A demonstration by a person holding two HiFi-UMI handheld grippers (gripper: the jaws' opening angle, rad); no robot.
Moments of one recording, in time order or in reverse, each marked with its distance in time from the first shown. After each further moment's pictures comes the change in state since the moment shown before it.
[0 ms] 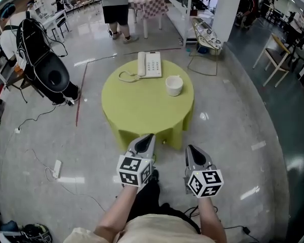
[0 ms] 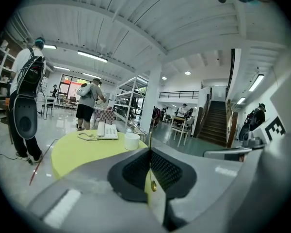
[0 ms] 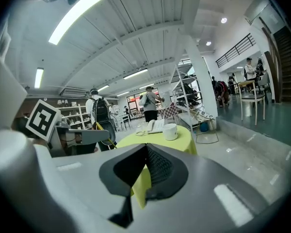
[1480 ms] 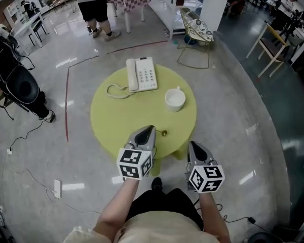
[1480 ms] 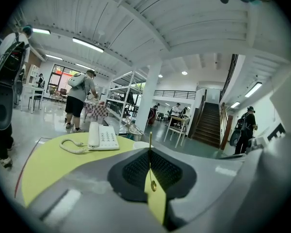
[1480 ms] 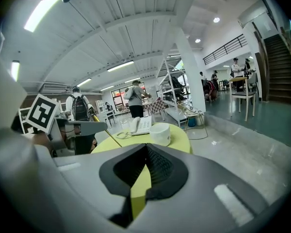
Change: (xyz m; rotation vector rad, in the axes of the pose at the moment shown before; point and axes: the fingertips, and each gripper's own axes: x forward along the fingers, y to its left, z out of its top) left arm 0.144 0.107 0.046 -0.026 0.038 -0.119; right arm 0.147 -0.045 0.023 0.055 0.066 -0.181
